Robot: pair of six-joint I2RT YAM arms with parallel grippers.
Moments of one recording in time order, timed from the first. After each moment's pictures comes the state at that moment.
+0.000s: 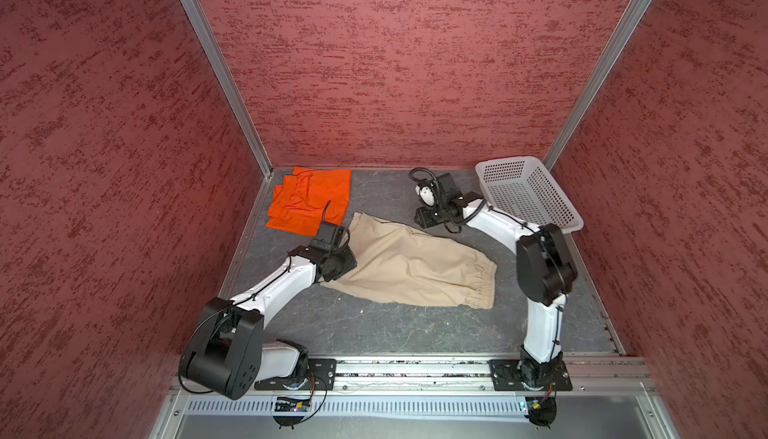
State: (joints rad) left arm -0.32 1.31 0.77 -0.47 0.12 -0.81; right arm 0.46 1.88 1.48 -0.48 -0.19 0.13
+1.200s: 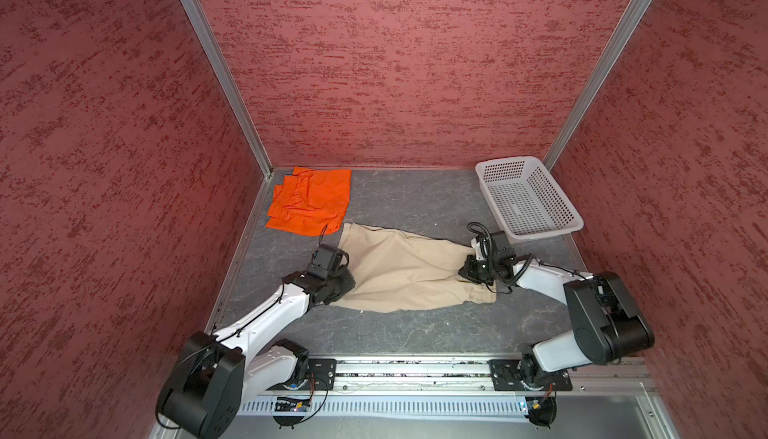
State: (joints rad) left arm -0.35 1.09 0.54 -0.44 0.11 -0.92; right arm 0.25 1.49 0.61 -0.18 -0.39 0.54
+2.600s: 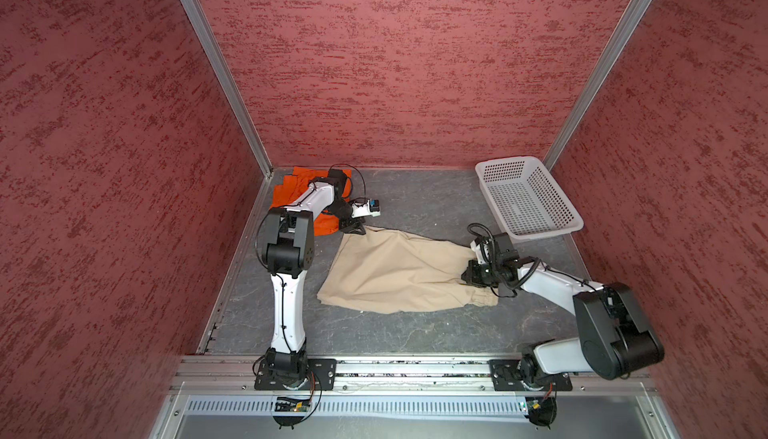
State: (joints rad) left arm -0.14 2.22 1.76 -0.97 0.50 1.34; right arm 0.25 1.41 0.60 -0.28 -0.39 0.42
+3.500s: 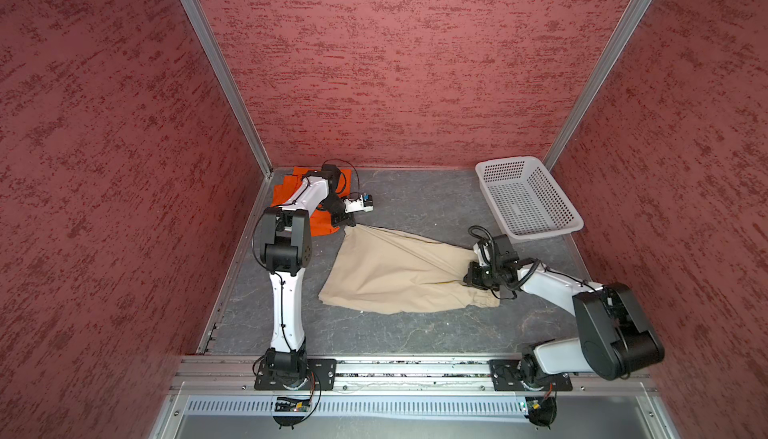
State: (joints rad) left arm -0.10 2.25 1.88 -1.09 0.38 1.24; right arm 0.25 1.42 0.59 -0.30 -0.34 0.48
